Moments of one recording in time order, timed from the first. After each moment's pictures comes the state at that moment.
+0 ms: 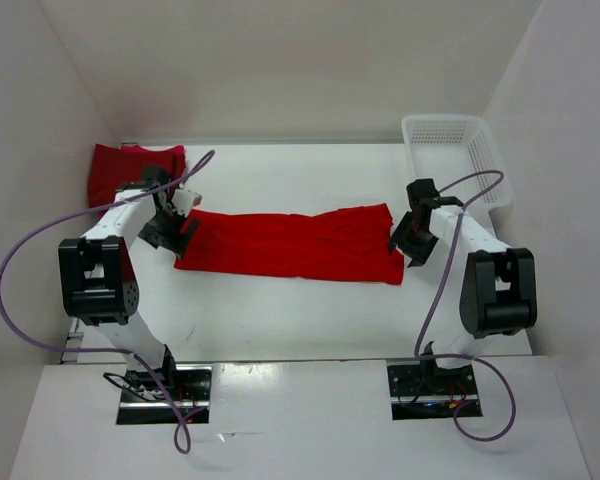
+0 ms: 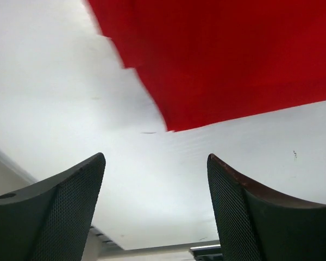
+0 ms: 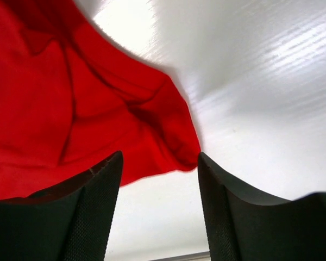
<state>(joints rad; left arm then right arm) 0.09 1.73 1.26 -0.88 0.02 0.46 0.07 1.61 1.06 -0.77 0.07 0.68</state>
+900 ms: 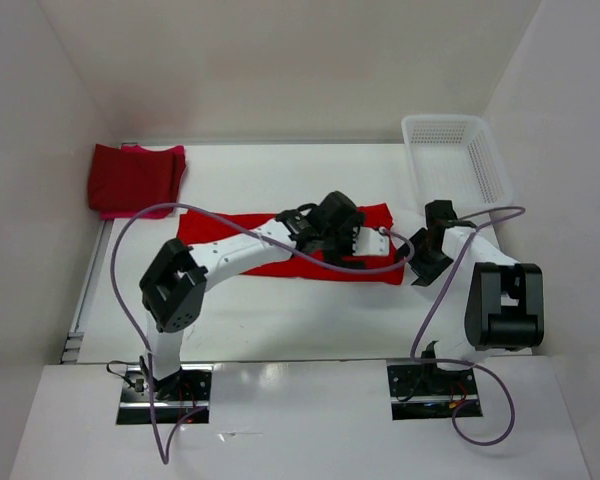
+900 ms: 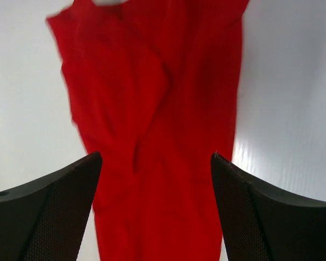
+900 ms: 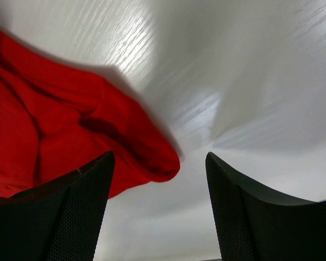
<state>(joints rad) -0.88 1.90 1.58 -0.48 0.10 0.75 -0.05 1.49 0.84 -0.65 -0.04 0.83</state>
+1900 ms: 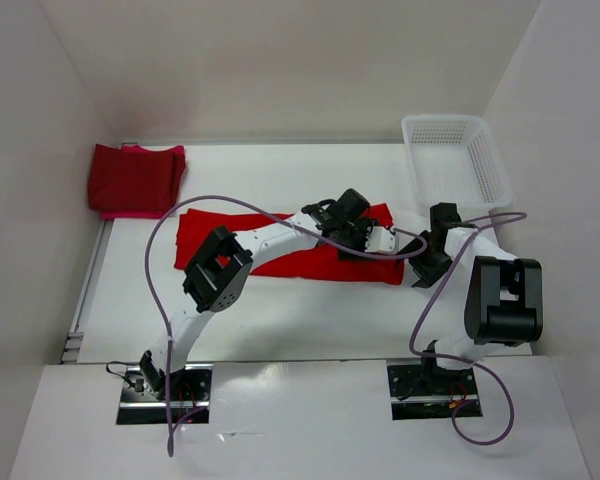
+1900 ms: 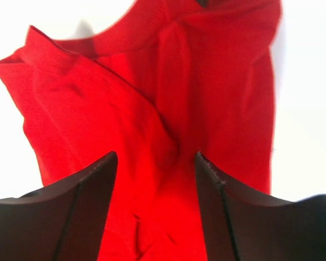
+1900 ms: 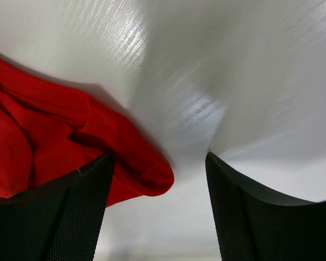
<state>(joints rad) -0.87 2.25 1.85 -0.48 0.29 0.83 -0.10 1.54 0.82 -0.59 -0.08 0.82</state>
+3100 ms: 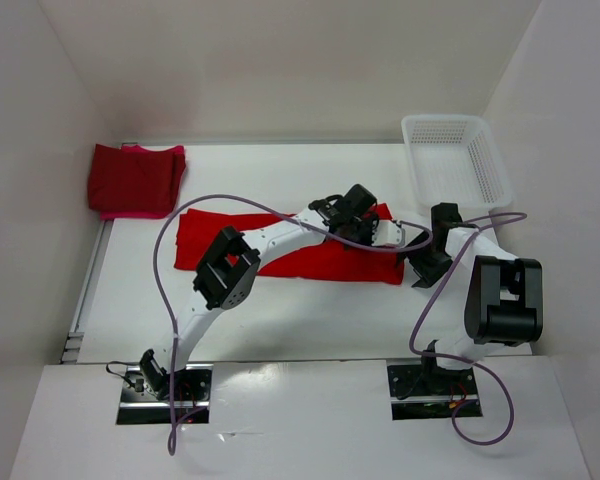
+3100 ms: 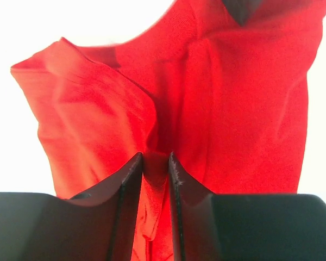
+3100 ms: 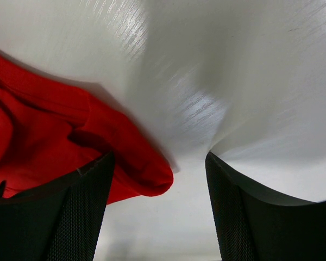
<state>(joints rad) -0.87 2.36 2.01 -0.52 0.25 0.80 -0.11 1.54 0.82 -0.59 -0.10 0.80</state>
